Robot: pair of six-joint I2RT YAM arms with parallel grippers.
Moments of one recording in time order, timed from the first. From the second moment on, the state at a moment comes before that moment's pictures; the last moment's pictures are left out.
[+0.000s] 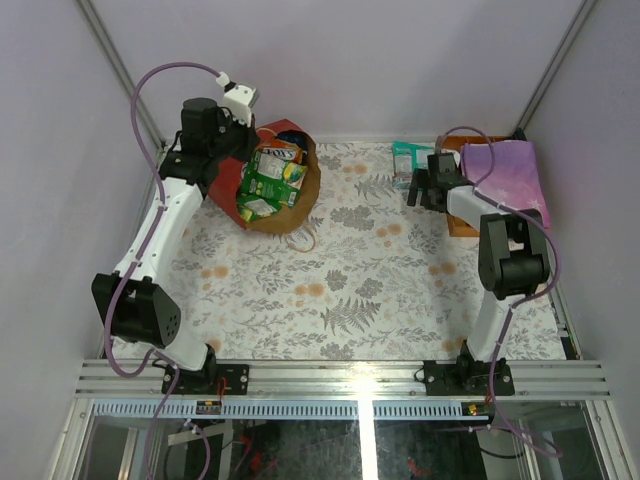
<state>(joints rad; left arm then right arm) -0.15 1.56 1.59 -0.36 0.31 0.14 0.14 1.96 1.32 -0.24 0.24 0.27</state>
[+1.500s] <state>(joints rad) -0.22 1.47 1.43 -0.36 0.25 0.13 0.59 1.77 0.93 0.65 -0.22 0.66</state>
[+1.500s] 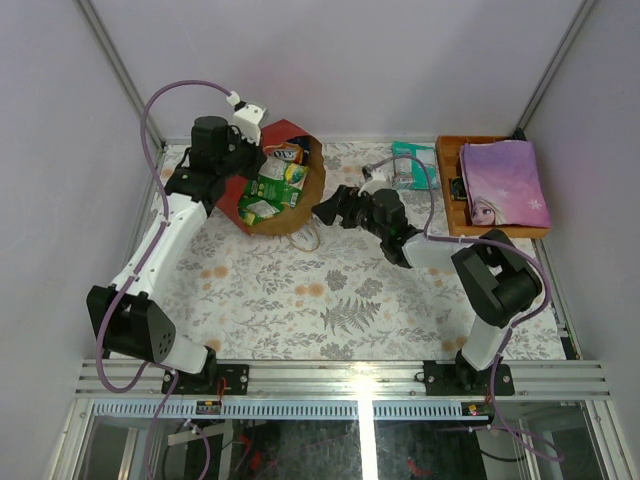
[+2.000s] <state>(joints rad) -0.23 1.46 1.41 -0.35 0.25 0.12 0.71 1.77 0.74 1.08 0.00 0.74</state>
